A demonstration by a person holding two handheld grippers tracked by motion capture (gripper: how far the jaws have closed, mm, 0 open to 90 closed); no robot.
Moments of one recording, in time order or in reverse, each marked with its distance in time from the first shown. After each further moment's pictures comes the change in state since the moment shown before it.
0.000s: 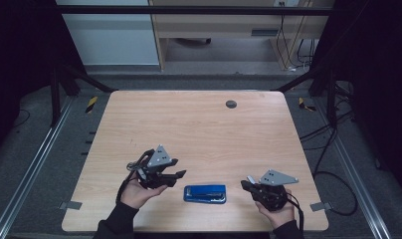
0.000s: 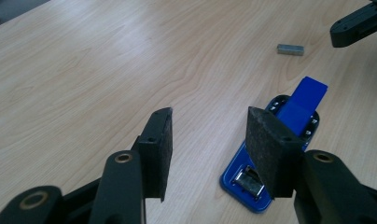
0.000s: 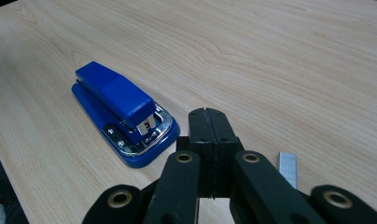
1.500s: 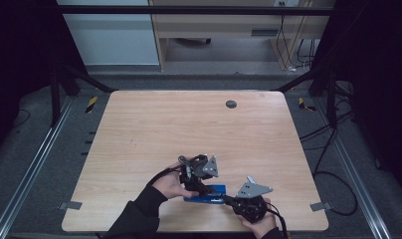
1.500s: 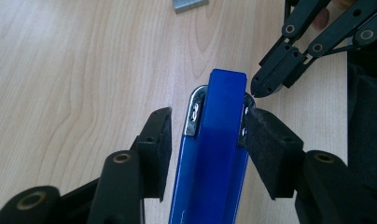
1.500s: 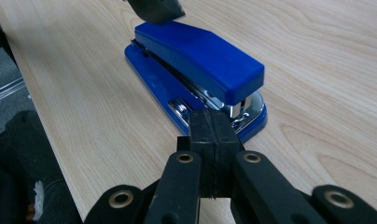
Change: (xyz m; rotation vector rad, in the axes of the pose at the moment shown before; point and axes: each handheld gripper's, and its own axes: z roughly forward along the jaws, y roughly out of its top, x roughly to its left) left arm -0.047 0.050 0.079 0.321 -0.278 0.393; right arm 0.041 -0.015 0.037 0.086 0.122 -0.071
